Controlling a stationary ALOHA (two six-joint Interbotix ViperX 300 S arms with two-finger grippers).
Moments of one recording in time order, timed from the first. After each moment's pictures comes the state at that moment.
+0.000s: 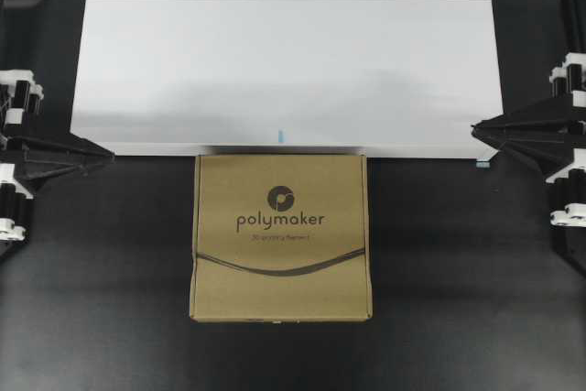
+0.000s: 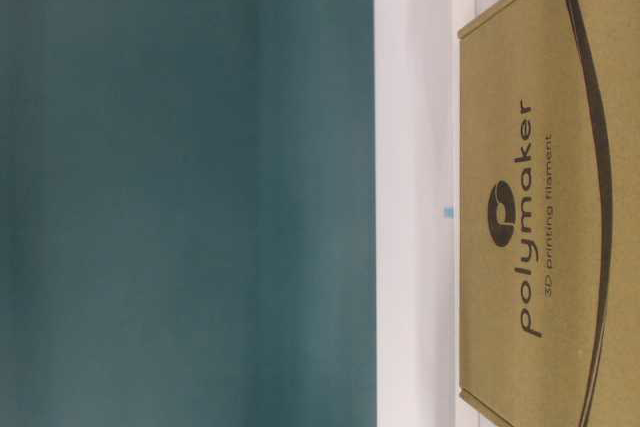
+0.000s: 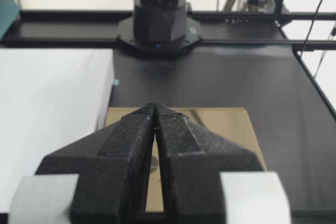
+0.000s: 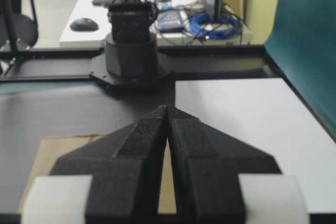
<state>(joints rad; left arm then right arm) 0.00 -0.97 1.17 0.00 -0.29 0.00 0.00 -0.97 1.17 0.00 -0.29 0.01</state>
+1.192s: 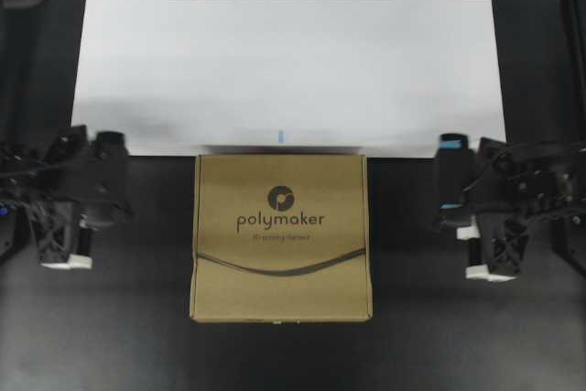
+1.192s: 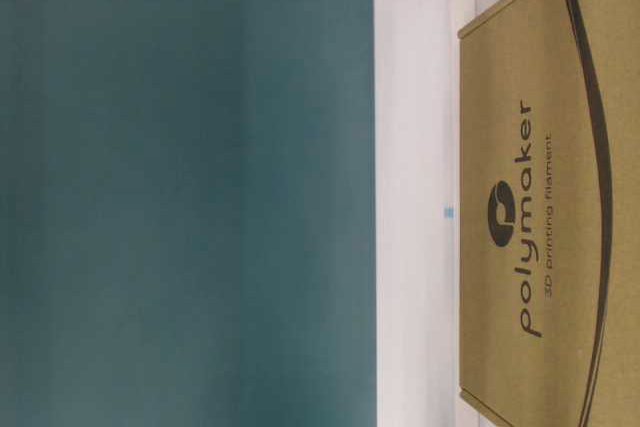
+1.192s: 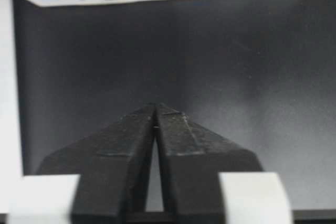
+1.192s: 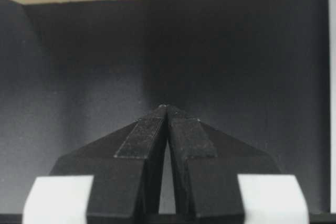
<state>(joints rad) -0.06 -0.50 0.97 0.04 0.48 -0.06 0.15 -0.38 0.94 0.04 0.48 0.09</state>
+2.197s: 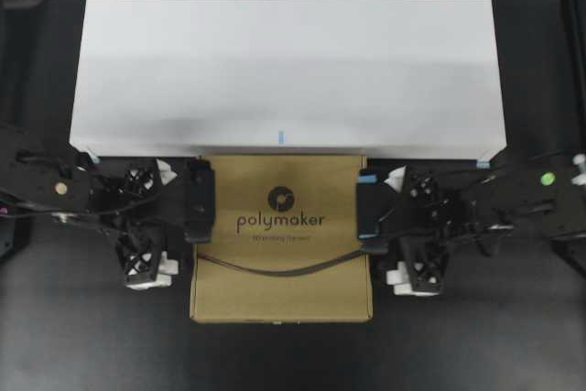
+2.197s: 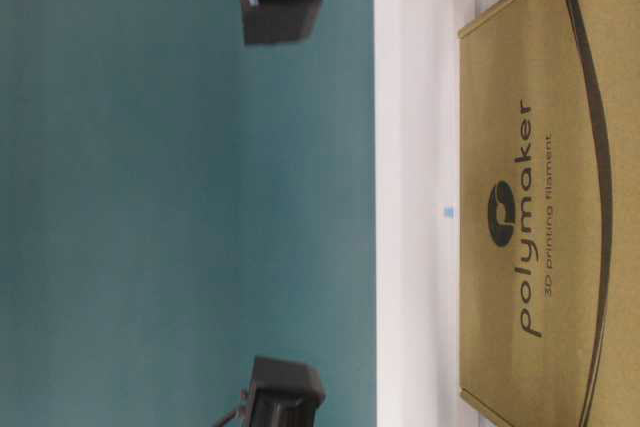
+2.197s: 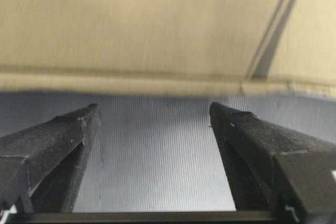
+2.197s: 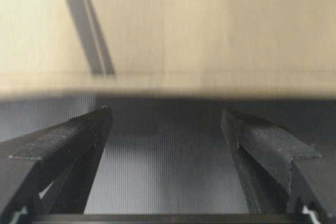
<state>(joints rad) -0.08 -0.07 0.84 0.04 0.27 -0.19 0.17 0.02 0.80 0.02 0.21 0.09</state>
